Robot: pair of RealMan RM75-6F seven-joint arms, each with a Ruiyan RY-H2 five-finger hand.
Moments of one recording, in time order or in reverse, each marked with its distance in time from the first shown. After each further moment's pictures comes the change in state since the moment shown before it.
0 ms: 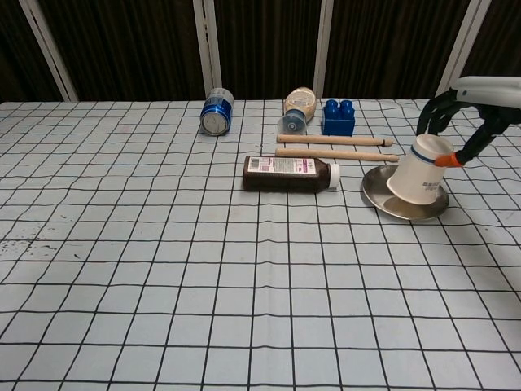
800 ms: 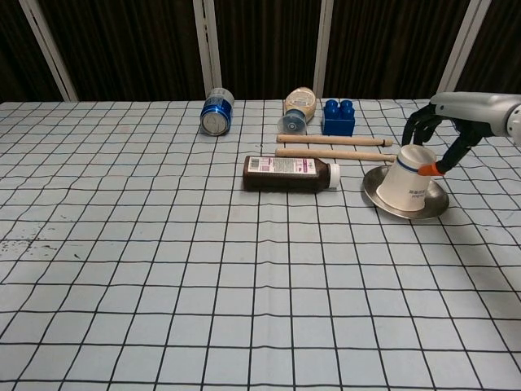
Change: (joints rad) left arm 0.004 0.006 -0.002 0.001 -0.005 0.004 -0.004; right arm 0.045 -0.094 -0.017 0.127 0.047 -0.033 -0.025
